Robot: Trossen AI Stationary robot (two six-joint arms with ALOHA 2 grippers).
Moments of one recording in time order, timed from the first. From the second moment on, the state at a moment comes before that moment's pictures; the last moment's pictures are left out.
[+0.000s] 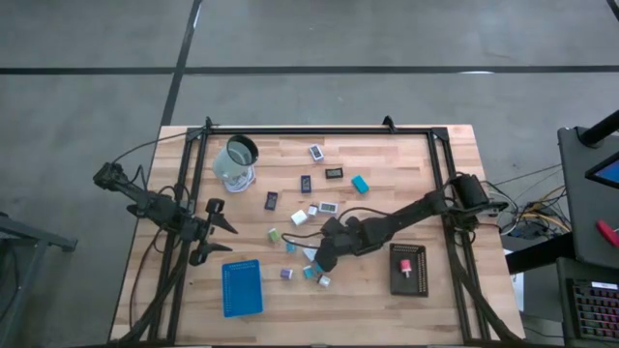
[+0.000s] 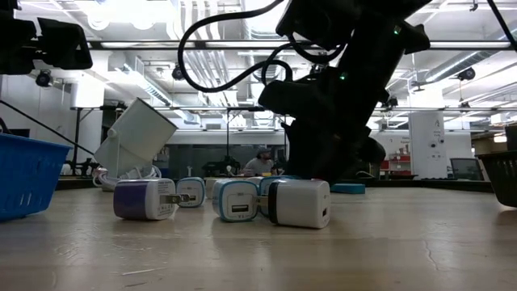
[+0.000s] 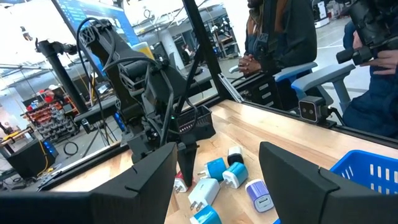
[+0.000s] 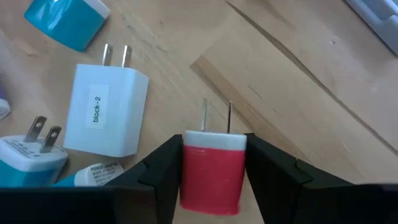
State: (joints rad) left arm -0.53 0.04 0.01 0.03 -0.17 0.39; right arm 0.27 1.95 1.16 -0.34 0.28 1.02
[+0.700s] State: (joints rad) left arm -0.53 0.04 0.01 0.03 -0.17 0.39; right arm 0.27 1.90 1.16 -0.40 0.30 0.99
